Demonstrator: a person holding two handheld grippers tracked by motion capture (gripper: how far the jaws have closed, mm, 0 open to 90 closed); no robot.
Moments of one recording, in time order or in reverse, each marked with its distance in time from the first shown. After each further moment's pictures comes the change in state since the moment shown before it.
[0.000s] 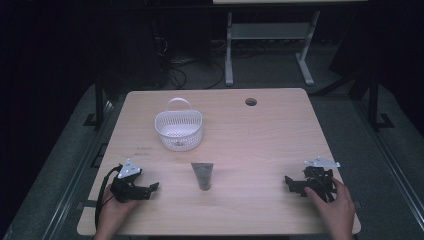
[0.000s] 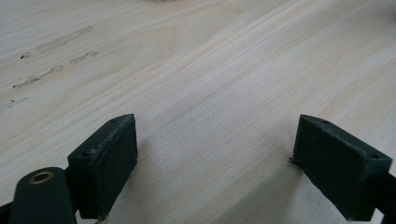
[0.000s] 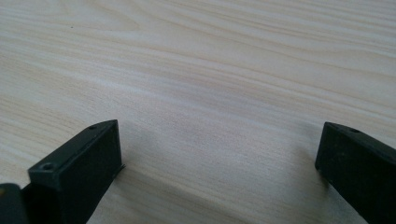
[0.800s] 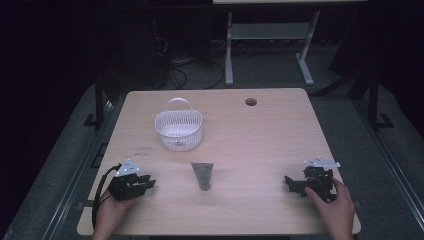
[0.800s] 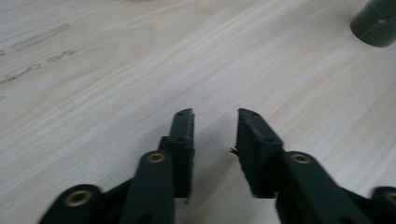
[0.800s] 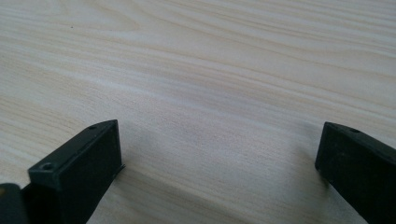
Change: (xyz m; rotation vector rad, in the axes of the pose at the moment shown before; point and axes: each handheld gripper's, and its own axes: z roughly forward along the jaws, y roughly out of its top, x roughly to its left) left arm -0.005 0.010 -0.014 0.055 -0.083 -0.009; right arm 0.000 0.000 0.000 0.000 0.000 0.000
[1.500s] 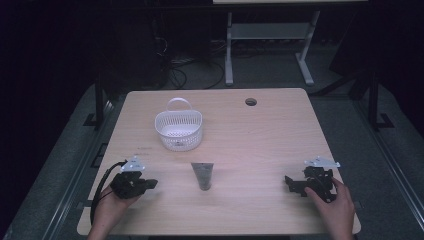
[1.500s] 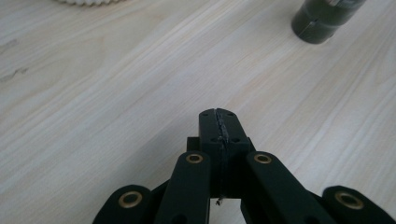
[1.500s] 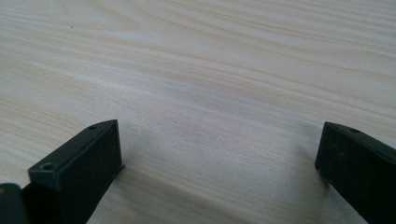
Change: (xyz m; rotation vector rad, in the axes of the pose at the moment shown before) left arm -0.019 0.029 -0.014 0.095 -0.096 0.046; right arm 0.000 0.000 0.000 0.001 0.000 -0.001
